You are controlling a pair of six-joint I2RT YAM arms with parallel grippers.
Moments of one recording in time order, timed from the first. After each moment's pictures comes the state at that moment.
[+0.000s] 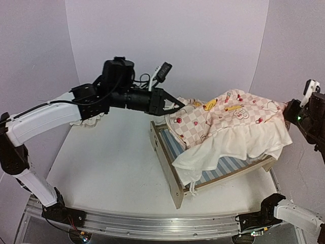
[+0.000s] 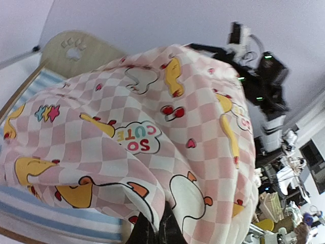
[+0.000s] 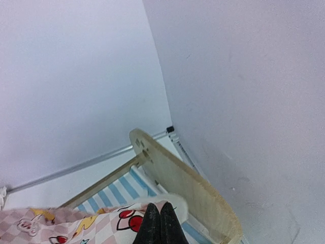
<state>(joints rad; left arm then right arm) -0.98 1.61 1.60 -0.27 0.51 -0.51 0.34 0.68 1.09 -0.65 0.58 0.35</state>
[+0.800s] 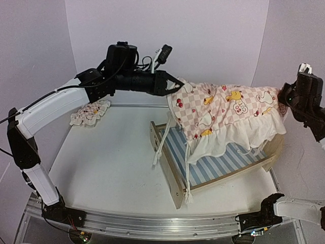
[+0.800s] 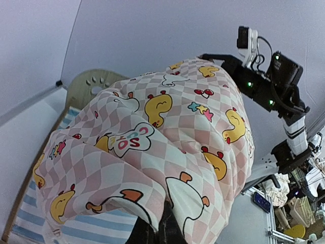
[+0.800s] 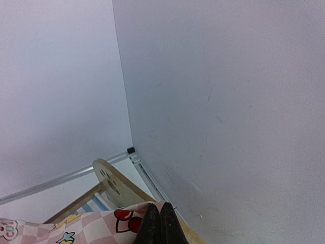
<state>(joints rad) -0.93 1.71 1.84 -0.33 0.49 -0.38 0.33 0.90 1.24 -0.57 0.81 0.22</state>
